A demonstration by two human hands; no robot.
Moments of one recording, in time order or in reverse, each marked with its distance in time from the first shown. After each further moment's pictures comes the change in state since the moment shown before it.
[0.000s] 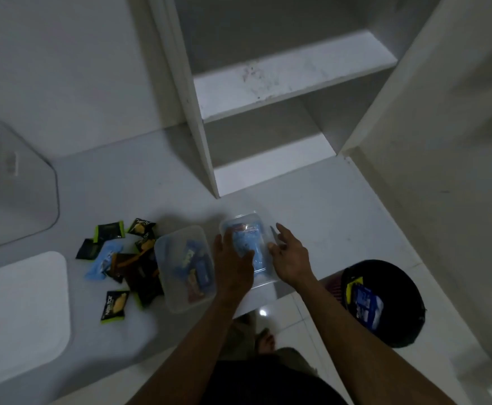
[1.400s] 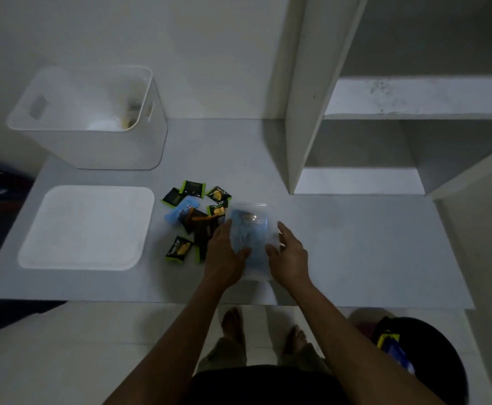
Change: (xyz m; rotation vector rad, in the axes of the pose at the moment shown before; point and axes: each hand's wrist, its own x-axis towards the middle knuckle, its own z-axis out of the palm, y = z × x) left_hand -0.036 -0.072 -0.111 -0.120 0.193 -0.086; right_hand -0.046 -0.079 0.080 0.039 -0.202 -0.204
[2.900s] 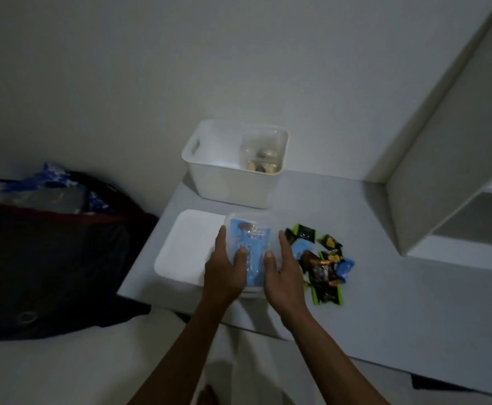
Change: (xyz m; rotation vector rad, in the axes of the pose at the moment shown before) left_hand -0.030 -0.126 -0.258 -0.245 0.352 -0.003; right_hand -0.097 -0.182 0.229 0.170 -0.059 -0.298
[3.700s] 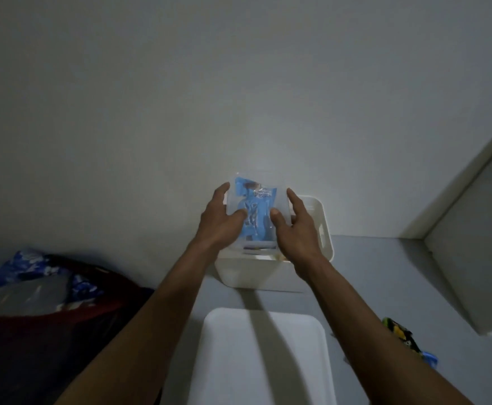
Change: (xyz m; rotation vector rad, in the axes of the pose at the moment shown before) left_hand 0.340 0.097 -0.121 -0.092 -0.213 0.050; right_hand 0.257 -0.176 0.107 0.191 0.145 -0.080
